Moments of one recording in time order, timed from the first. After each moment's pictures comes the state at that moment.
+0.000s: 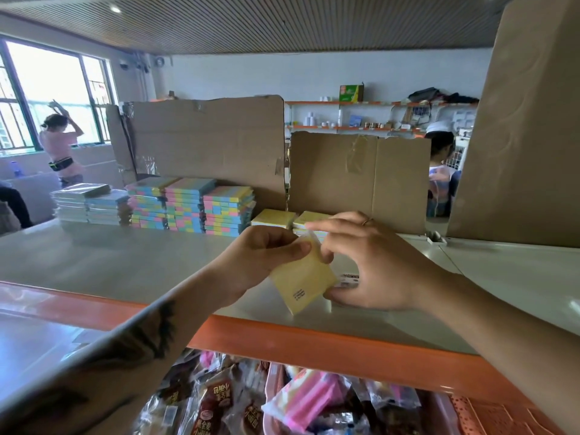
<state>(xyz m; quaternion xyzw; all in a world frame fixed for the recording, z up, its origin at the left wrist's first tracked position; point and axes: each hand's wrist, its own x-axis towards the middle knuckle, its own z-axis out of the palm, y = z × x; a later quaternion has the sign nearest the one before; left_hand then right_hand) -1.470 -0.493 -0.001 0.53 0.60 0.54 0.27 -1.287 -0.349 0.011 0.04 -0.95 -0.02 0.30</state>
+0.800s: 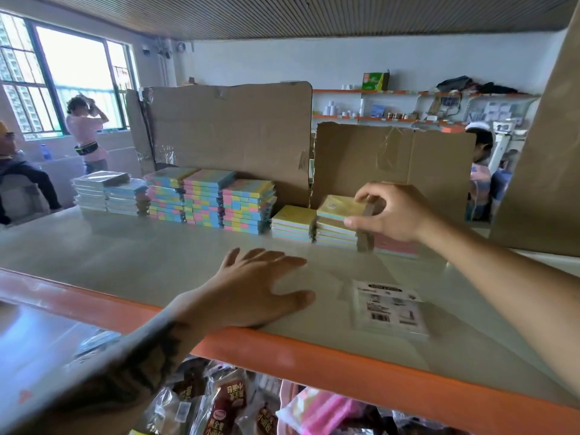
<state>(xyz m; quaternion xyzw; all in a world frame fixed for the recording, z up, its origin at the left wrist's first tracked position) -1.498 -0.514 -0.019 0.57 0.82 0.09 0.02 -1.358 -0.247 0.033 -0.21 -0.93 0.10 0.29</state>
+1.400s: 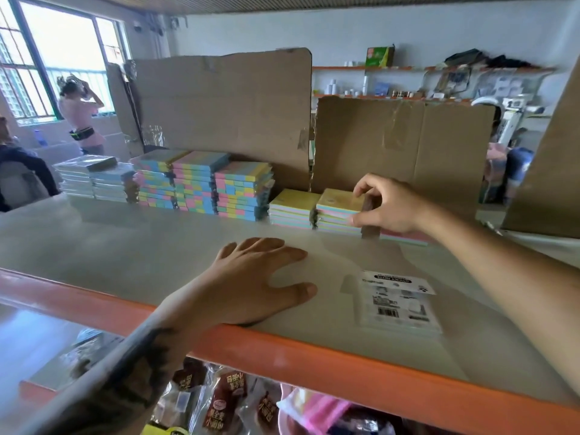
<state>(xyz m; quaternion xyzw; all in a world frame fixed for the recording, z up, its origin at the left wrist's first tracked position) -1.503 -0.509 -0.026 0.56 0.82 0.10 0.05 -1.378 -0.229 0.007 -0.24 -0.92 0.23 0.21</state>
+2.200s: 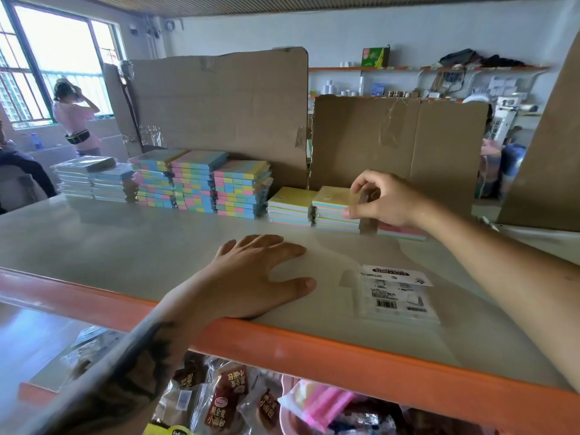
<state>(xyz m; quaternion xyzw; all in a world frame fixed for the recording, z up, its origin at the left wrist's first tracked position) -1.500 -0.510 -0.023 0.56 0.82 0.10 0.05 -1.379 -0.234 0.008 -0.24 -0.90 0.28 0.23</state>
